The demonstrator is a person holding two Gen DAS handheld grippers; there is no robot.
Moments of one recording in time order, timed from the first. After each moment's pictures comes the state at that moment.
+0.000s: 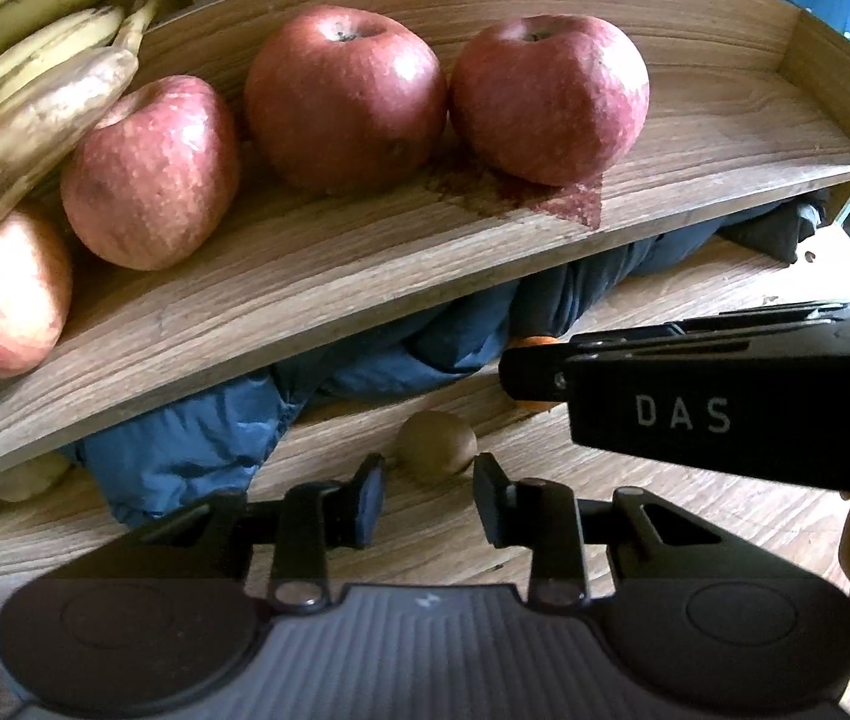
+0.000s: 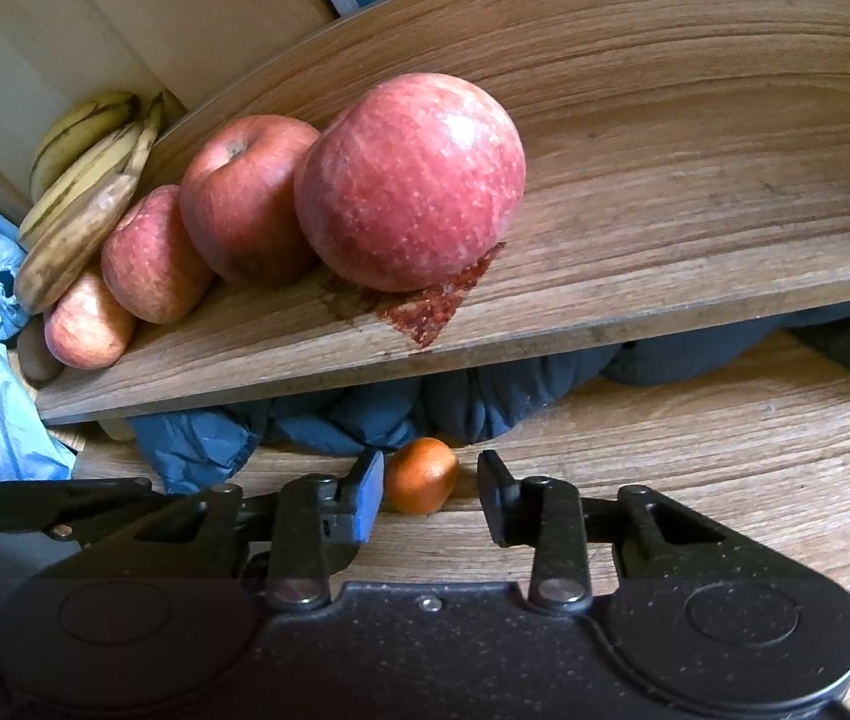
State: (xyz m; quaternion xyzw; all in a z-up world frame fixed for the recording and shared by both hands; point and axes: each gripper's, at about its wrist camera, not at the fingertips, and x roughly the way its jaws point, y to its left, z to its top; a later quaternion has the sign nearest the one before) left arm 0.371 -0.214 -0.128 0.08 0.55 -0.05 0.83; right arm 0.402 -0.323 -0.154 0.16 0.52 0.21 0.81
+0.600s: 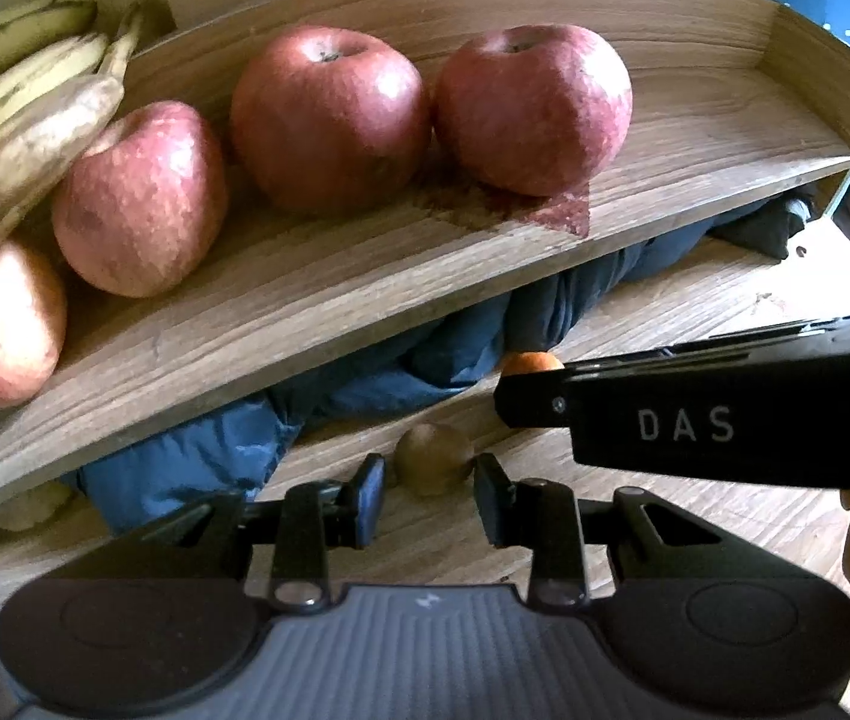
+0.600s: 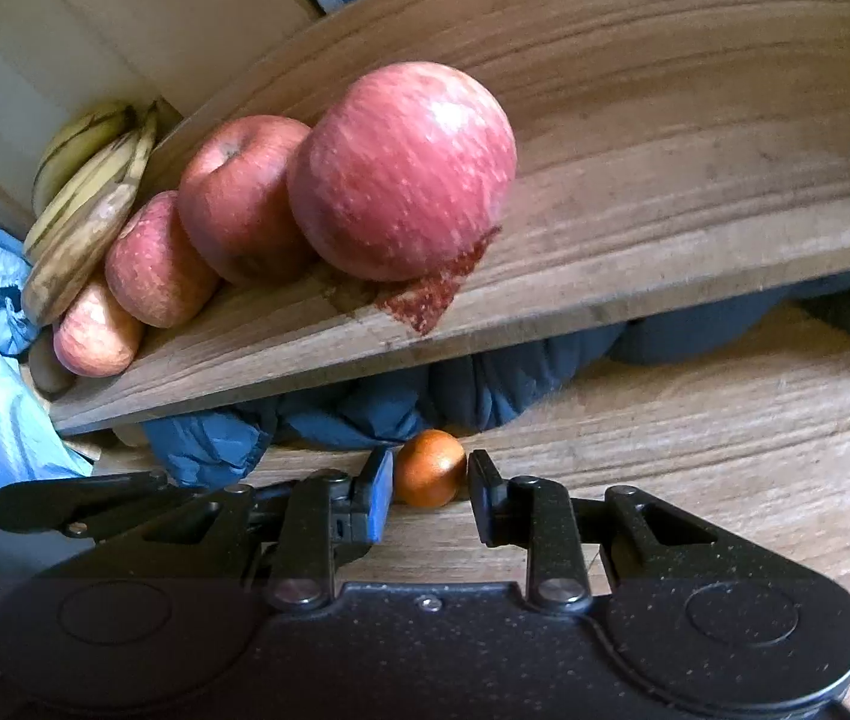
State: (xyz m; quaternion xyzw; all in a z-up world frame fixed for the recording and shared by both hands) left arm 0.373 -0.212 -0.129 0.10 0.53 -0.07 0.84; right arm 0.401 -0.326 -0.157 0.19 0.53 0.21 0.80
